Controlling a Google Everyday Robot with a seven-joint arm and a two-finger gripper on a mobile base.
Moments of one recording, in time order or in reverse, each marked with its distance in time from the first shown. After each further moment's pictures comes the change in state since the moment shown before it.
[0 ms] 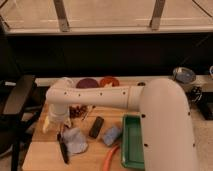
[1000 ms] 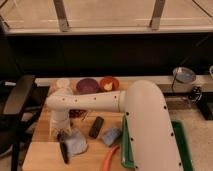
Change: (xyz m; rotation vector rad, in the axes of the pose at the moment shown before) arm -0.004 0.014 0.062 -0.022 -0.100 0.169
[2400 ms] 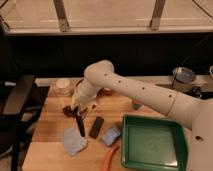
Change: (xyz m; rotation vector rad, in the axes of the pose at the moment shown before) arm 0.021 0.084 -0.214 0.277 0.283 0.003
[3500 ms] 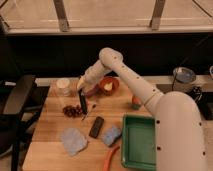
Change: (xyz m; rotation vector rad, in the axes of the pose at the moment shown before) arm 0.120 0.035 0.028 0.171 -0.052 0.020
